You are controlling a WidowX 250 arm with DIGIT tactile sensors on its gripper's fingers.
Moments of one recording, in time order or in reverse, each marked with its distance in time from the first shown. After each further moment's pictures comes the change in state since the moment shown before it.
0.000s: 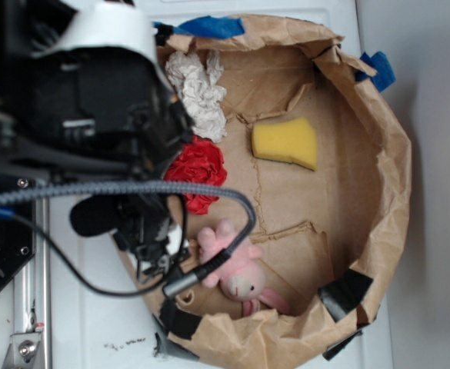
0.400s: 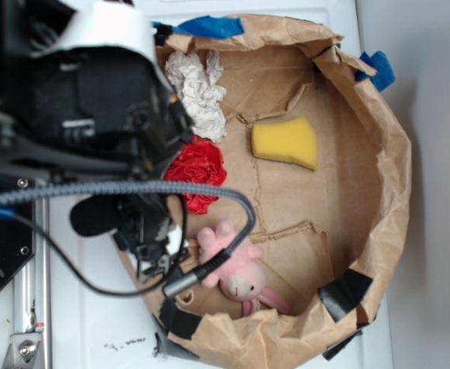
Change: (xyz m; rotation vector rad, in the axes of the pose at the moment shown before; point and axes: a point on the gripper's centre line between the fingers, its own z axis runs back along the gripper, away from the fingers) arm 0.001 -0.001 -0.001 -0.002 -0.001 0.007
